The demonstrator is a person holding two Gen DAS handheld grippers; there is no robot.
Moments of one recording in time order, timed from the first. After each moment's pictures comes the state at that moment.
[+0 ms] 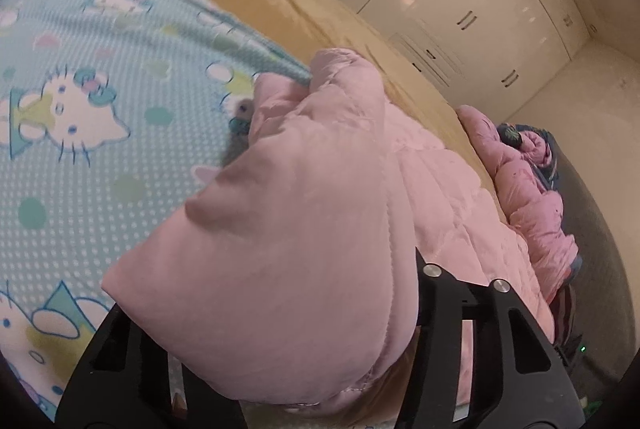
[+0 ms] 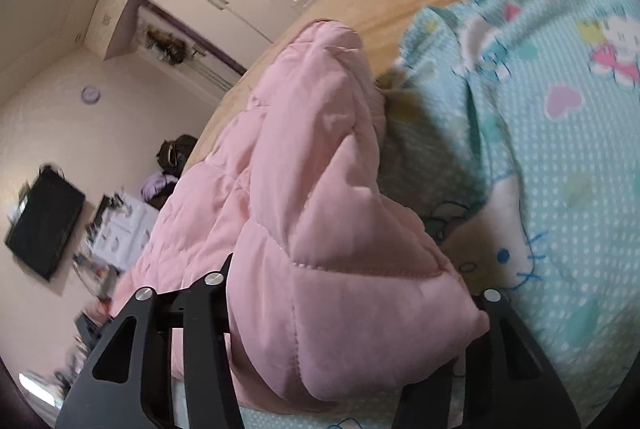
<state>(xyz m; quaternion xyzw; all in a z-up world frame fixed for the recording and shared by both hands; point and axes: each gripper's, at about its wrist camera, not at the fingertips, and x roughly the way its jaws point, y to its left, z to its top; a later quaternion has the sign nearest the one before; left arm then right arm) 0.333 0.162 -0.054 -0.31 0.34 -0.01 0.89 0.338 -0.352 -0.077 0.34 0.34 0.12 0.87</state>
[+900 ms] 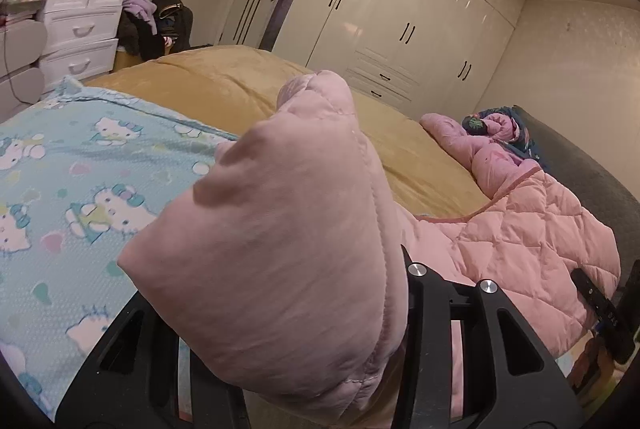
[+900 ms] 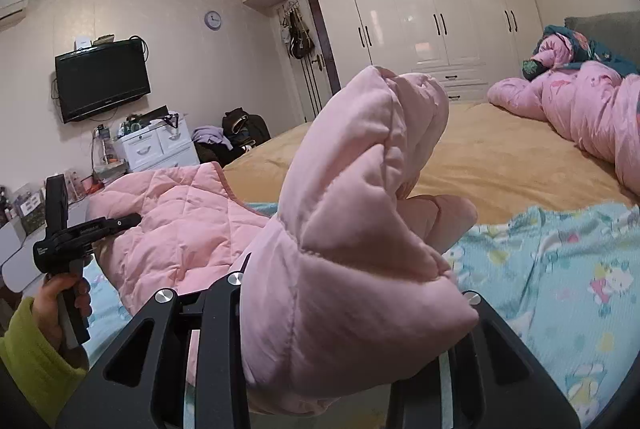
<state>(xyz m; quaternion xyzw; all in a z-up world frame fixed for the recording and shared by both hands) 0.242 0.140 0.034 -0.19 0.25 -0.04 0.95 0.224 -0.262 0.032 0.08 0.19 0.23 0.95</state>
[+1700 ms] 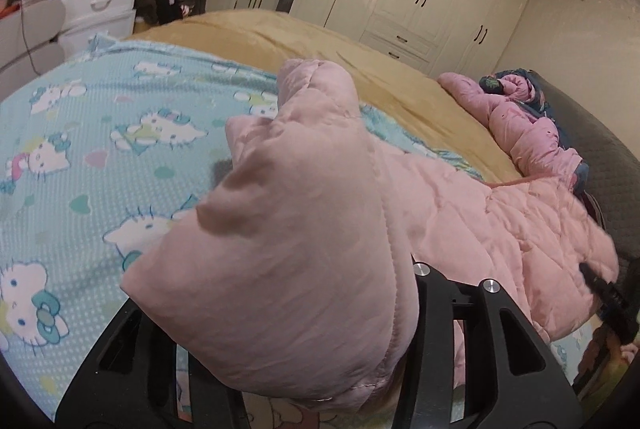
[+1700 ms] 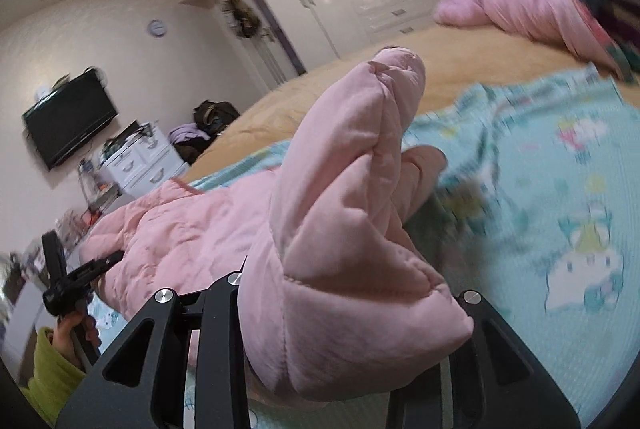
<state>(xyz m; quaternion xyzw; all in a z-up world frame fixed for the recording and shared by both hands) 0.181 0.151 -0.018 -0.18 0.32 -0.02 0.93 0.169 -0.325 -0.038 0.22 0.29 0.17 0.91</state>
